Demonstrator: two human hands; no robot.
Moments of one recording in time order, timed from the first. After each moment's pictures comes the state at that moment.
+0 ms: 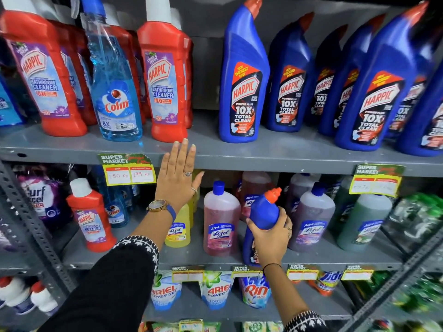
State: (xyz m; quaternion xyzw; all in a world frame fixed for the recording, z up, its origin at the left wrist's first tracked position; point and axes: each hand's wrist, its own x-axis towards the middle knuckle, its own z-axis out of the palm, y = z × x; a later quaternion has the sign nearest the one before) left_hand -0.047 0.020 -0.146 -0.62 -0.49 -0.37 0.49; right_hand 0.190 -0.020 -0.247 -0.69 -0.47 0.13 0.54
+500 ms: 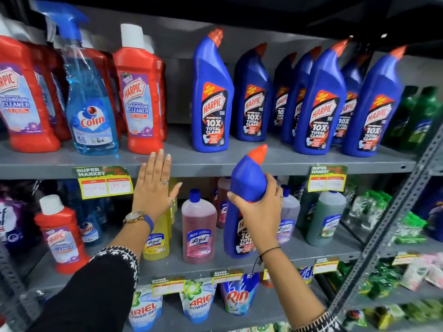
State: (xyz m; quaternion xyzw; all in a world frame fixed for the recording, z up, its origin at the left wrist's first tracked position) left_hand -0.045 0.011 -0.142 -0.65 -0.51 -0.36 0.44; right_hand 0.197 -0.081 -0.115 -0.60 -0.53 0.11 0.59
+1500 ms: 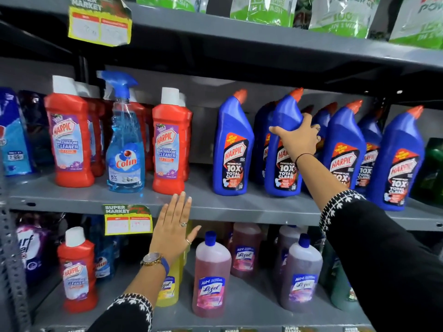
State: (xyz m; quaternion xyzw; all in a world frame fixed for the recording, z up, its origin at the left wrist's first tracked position) left_hand -0.044 0.004 -0.137 -0.66 -0.54 -0.35 0.39; right_hand 0.238 0.068 0.105 -0.60 -0.54 0.03 0.59
